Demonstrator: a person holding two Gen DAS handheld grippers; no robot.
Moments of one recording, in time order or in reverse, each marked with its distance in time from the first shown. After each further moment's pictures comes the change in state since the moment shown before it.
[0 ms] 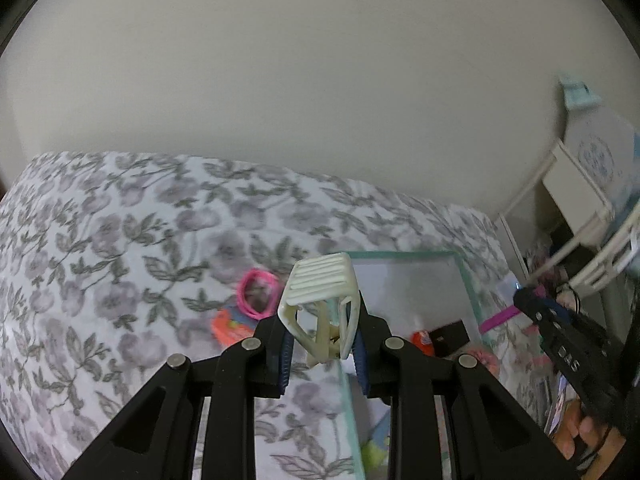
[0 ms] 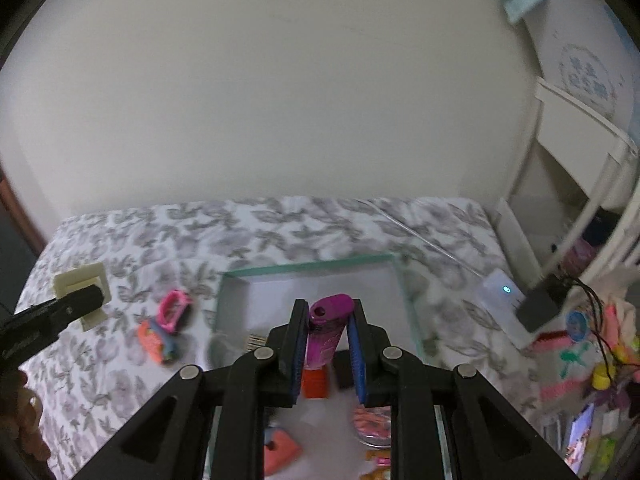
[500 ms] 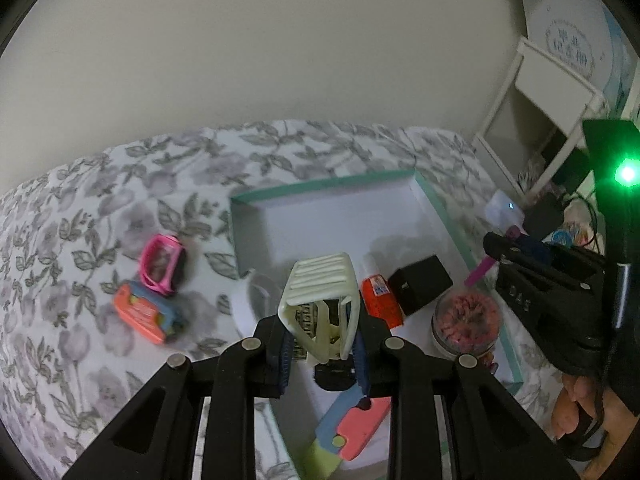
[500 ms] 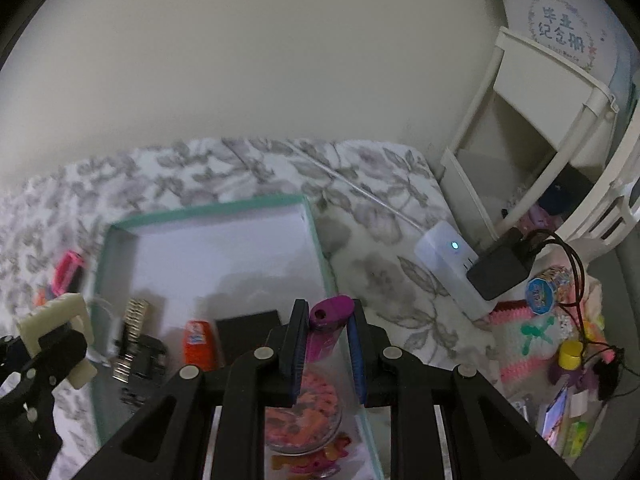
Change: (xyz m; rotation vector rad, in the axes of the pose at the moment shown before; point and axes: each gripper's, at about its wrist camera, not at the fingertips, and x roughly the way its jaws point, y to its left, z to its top) left arm 0.068 -0.087 -0.048 0.192 0.108 -0.001; right arm 0.062 -0.045 -0.030 -0.019 0.143 -0.234
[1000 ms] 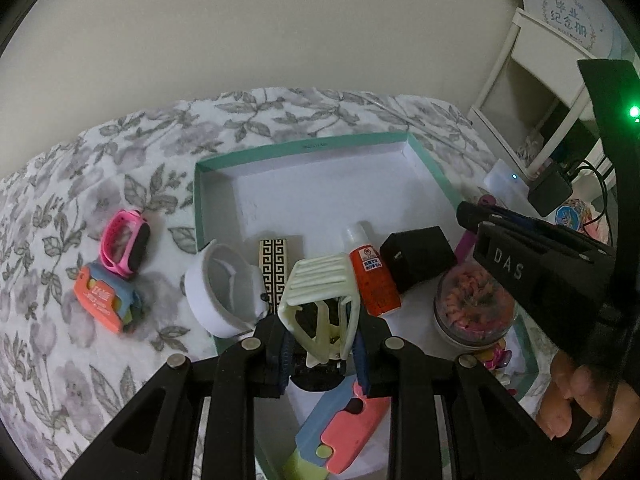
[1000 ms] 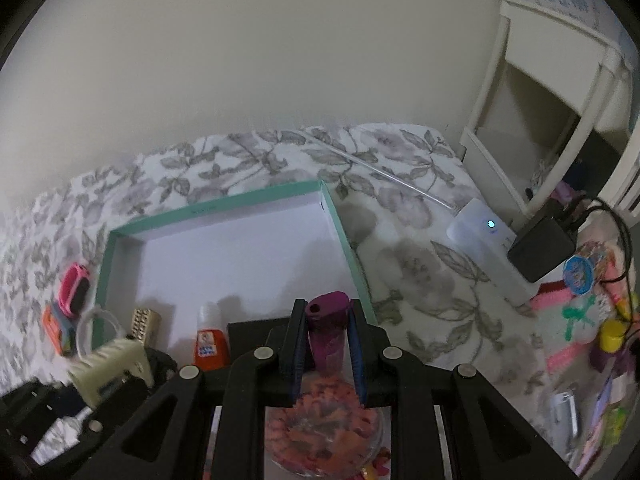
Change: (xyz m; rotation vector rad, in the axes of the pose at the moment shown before) left arm 0.035 -0.011 -0.015 0.014 0.054 -0.030; right arm 0.029 0.002 -0.007 0.094 -0.012 0.106
